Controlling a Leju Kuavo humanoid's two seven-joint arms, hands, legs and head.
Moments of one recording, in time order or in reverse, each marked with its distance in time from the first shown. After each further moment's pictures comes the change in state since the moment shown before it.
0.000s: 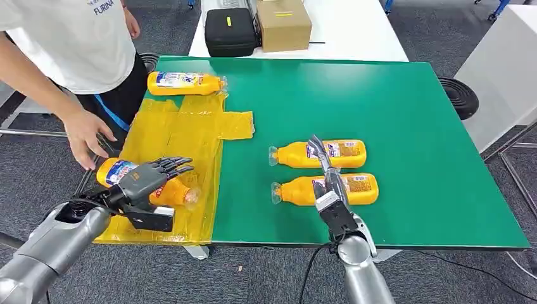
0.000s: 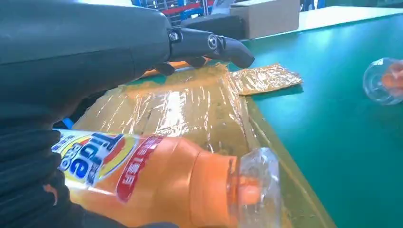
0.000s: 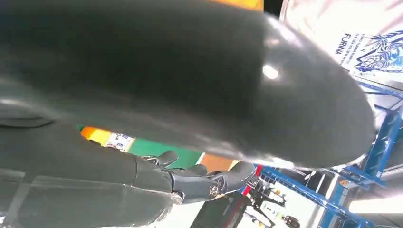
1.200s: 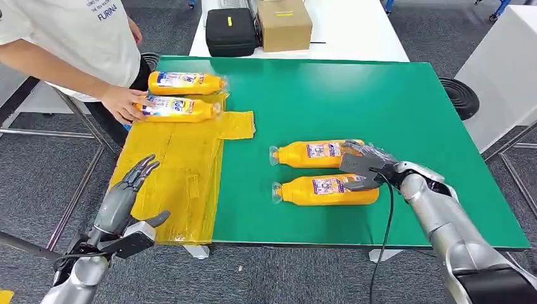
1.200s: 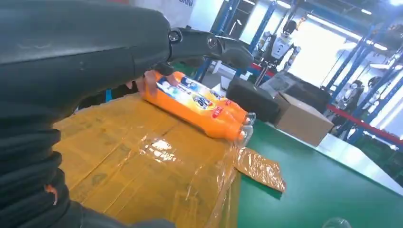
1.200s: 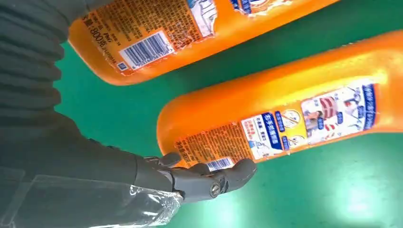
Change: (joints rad) left arm 0.469 -0.235 0.549 -0.371 0.101 0.146 -0.040; right arm -0.533 -0.477 0.258 0.602 0.273 0.335 0.266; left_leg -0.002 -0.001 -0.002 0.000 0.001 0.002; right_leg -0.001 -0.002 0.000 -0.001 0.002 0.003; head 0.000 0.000
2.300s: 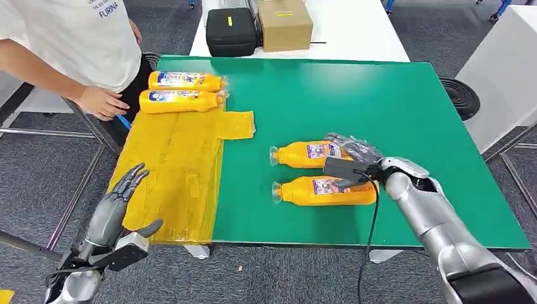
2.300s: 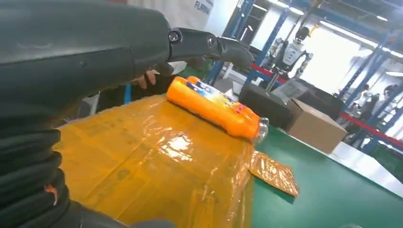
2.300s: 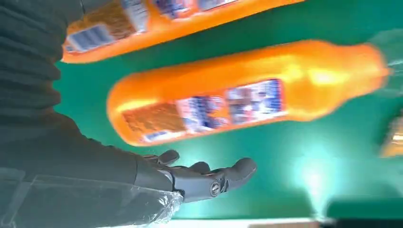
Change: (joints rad) left arm 0.105 -0.020 0.073 -0.083 -0.025 0.008 -0.005; right arm 0.031 0.009 0.135 -0.177 -0.035 -0.072 0.007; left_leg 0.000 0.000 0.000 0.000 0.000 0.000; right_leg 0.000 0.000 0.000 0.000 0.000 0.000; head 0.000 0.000
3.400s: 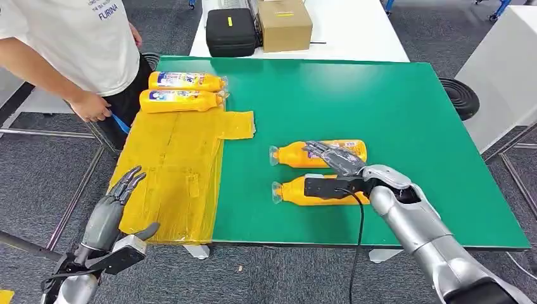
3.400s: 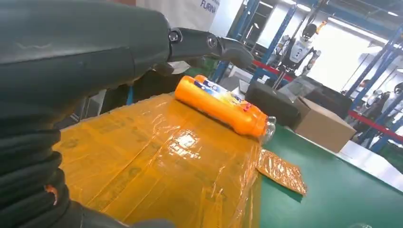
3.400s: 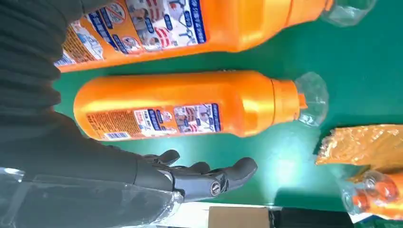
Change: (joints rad) left arm 0.020 -0.010 0.027 -0.026 -0.013 -0.033 0.011; right arm 0.078 -0.009 0.105 -0.174 0.017 -0.030 0.052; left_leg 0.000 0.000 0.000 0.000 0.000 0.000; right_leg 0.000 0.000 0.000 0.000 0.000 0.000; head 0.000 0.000
